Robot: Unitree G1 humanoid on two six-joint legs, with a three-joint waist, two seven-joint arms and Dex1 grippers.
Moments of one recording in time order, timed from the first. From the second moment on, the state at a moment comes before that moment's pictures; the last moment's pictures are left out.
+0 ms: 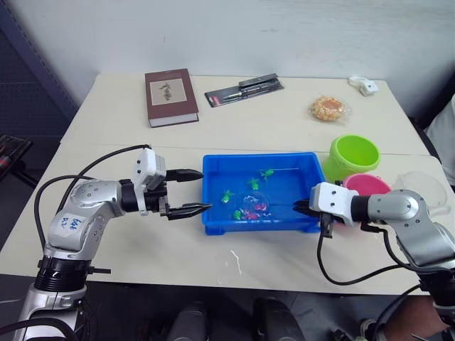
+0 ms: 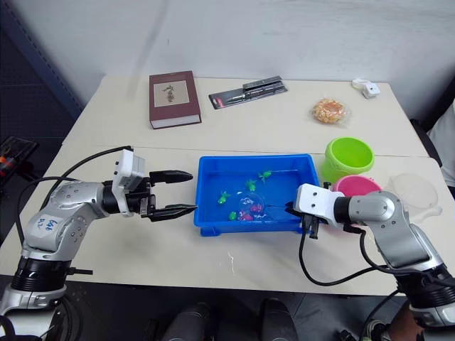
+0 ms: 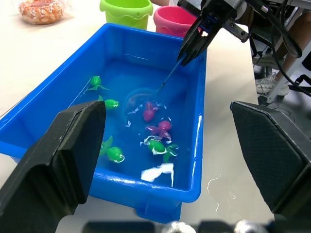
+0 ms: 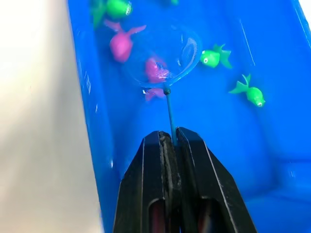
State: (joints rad) left arm -0.41 0.66 0.04 -0.16 -0.53 0.47 -1.06; right arm -0.34 -0.88 0.11 -0.20 0.14 0.34 1.06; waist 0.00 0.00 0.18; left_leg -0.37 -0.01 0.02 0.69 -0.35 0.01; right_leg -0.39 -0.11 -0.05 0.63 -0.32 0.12
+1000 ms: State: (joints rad) left arm -0.38 0.70 0.04 -0.17 -0.52 0.43 -1.08; right arm -0.46 -0.94 0.26 -0.17 -0.02 0.15 1.18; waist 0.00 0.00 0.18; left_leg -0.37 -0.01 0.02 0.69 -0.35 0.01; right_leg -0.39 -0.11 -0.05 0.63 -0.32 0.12
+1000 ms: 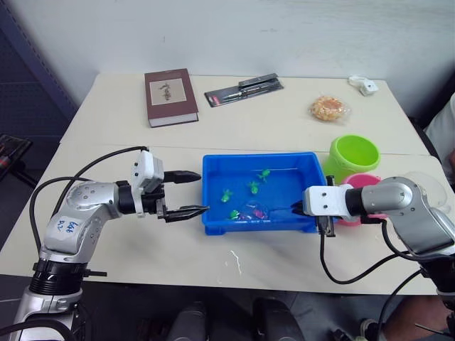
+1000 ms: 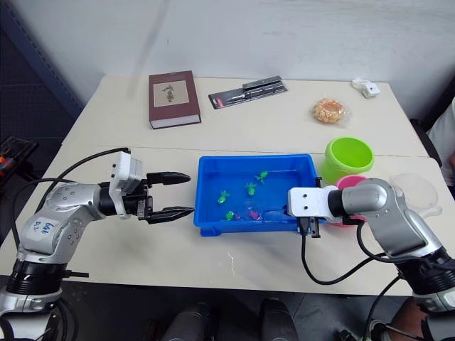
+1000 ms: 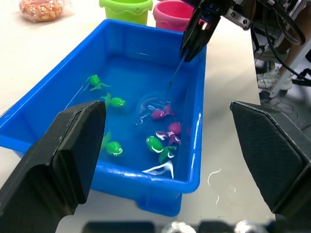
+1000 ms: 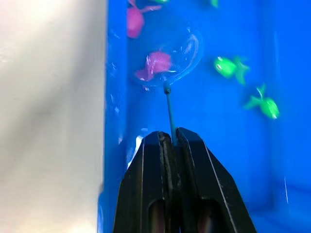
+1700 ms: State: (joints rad) left arm -0.36 0.78 0.07 -0.11 -0.51 0.39 -1.14; right arm -0.57 -0.90 0.23 -0.19 0.13 0.51 1.26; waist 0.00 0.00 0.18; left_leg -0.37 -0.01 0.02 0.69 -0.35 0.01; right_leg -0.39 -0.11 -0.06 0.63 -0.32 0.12
